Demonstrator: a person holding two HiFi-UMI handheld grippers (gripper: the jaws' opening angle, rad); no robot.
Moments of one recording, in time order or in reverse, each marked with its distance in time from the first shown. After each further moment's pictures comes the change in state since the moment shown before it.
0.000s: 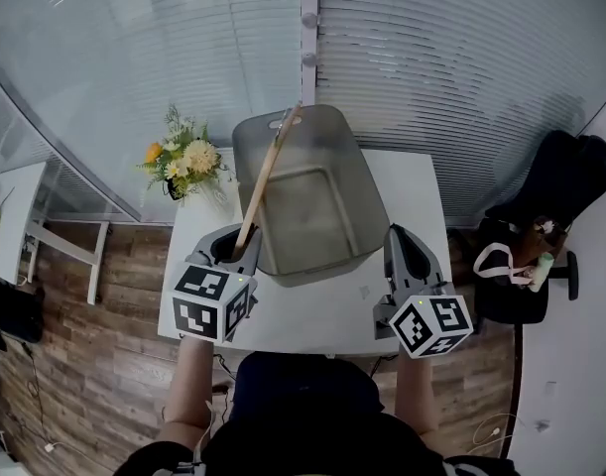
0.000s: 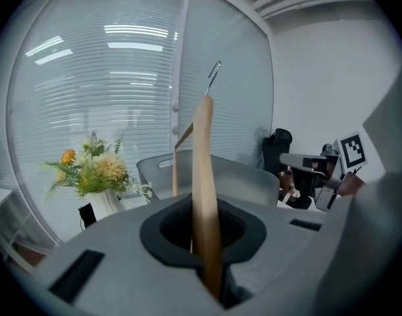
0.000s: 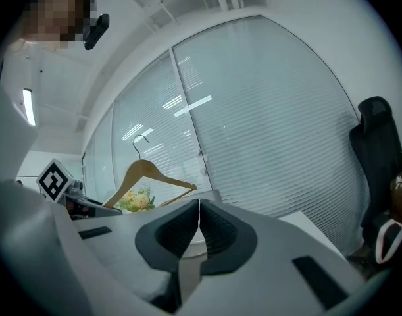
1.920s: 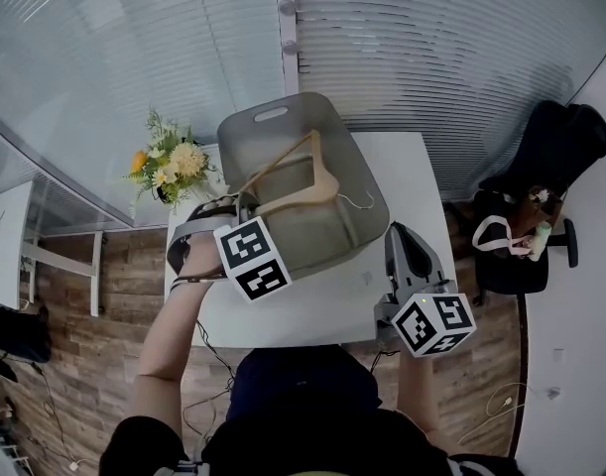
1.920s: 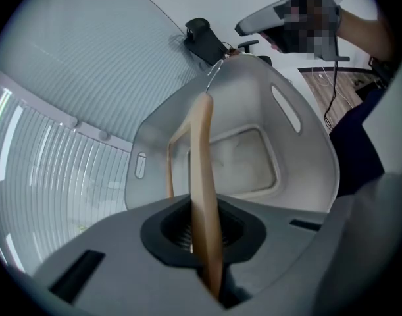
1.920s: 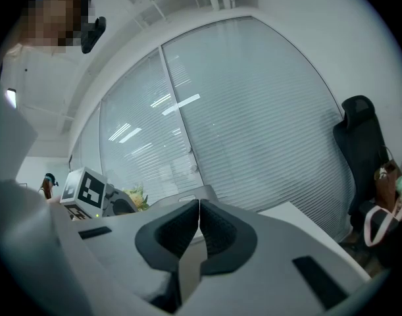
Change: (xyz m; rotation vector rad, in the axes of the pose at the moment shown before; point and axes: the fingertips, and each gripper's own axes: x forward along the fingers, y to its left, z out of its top) left arm 0.068 0.016 -0.032 1.047 0.567 -0.021; right arm -0.013 -0.001 -0.011 0.059 0.019 -0.098
